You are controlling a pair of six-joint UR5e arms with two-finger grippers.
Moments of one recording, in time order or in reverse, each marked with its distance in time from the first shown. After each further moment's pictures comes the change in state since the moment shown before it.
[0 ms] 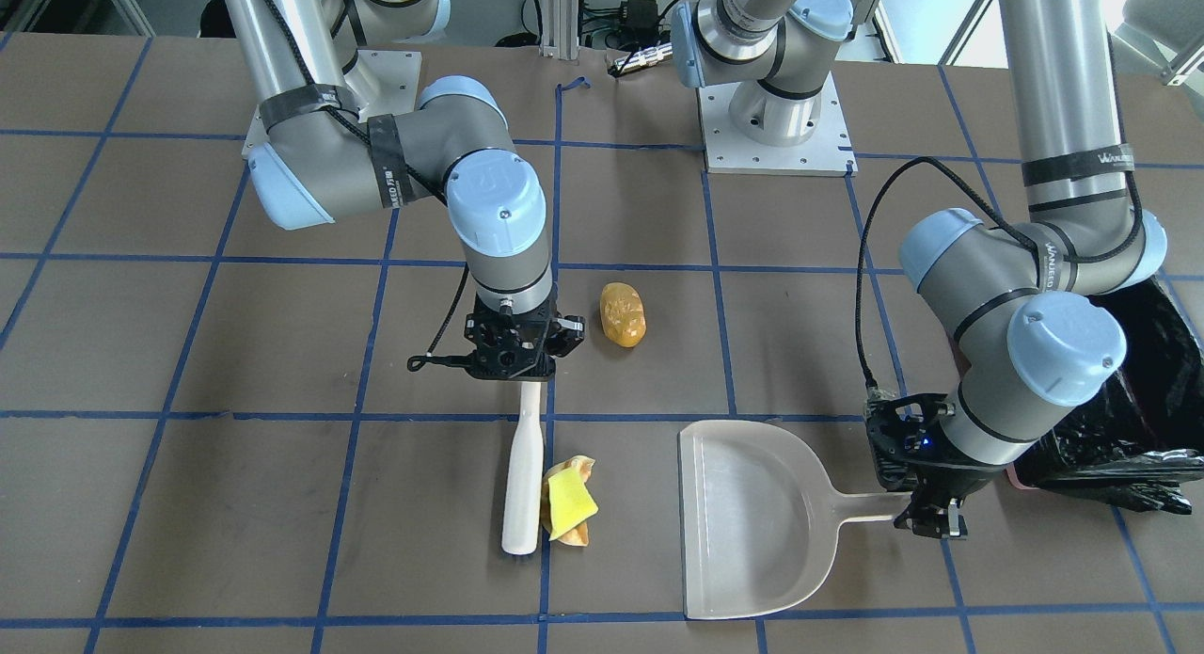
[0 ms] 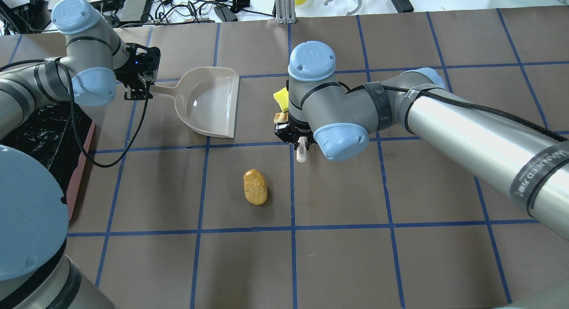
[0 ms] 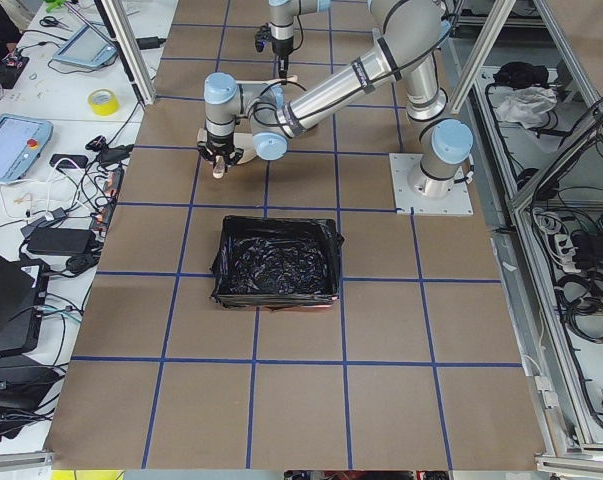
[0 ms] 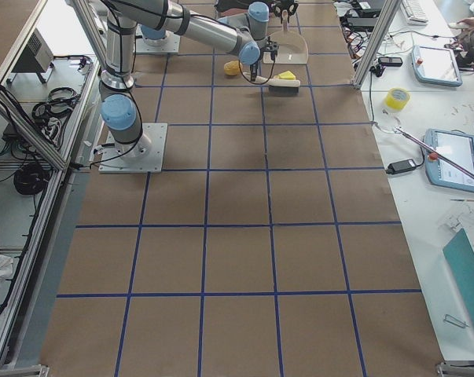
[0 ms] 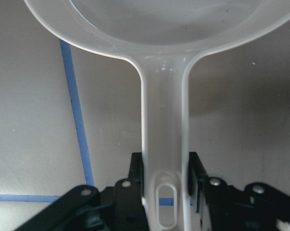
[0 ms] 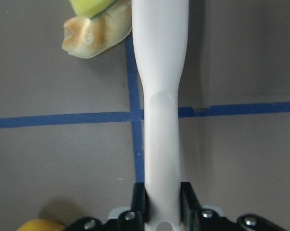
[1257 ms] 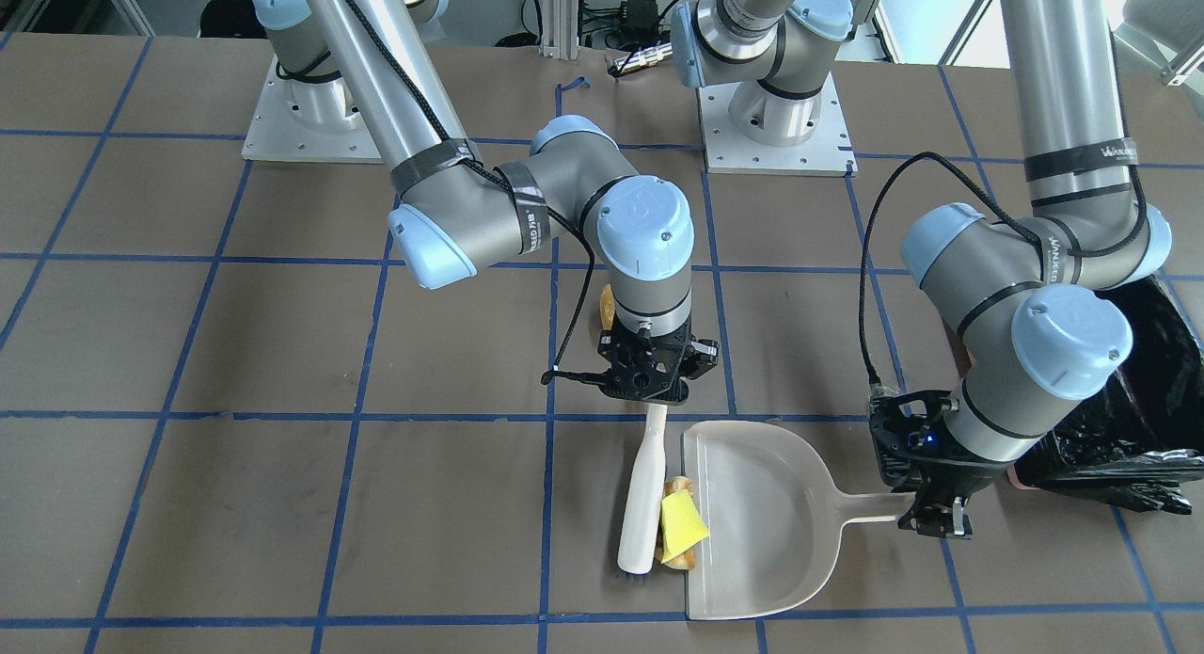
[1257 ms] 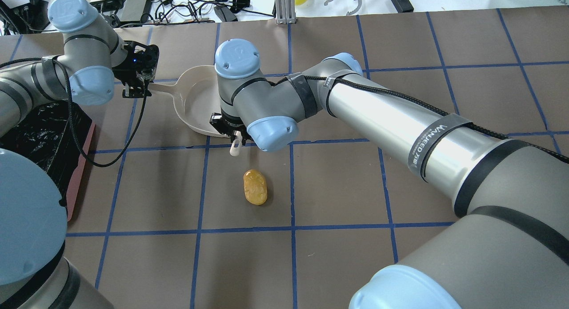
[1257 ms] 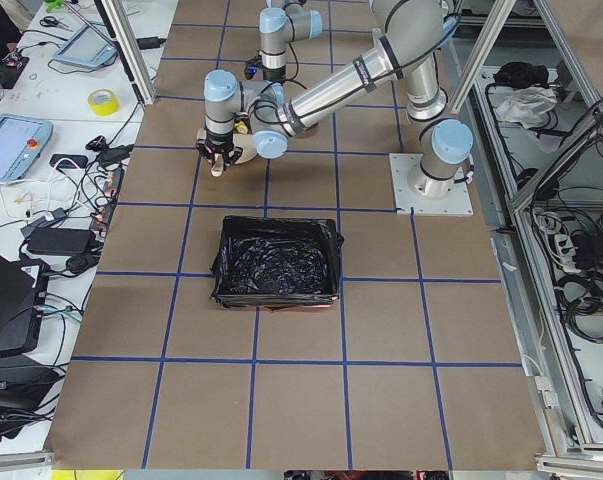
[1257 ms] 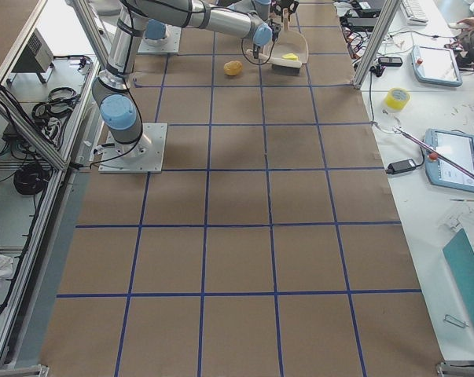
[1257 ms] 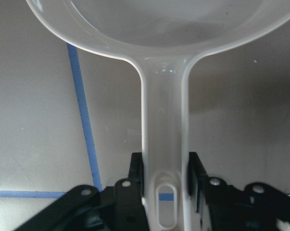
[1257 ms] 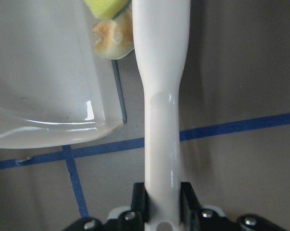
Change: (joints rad) left arm 0.000 0.010 0.002 0.003 -0.001 0.013; right arm 0.158 0.200 -0.283 -0.003 0.086 0.318
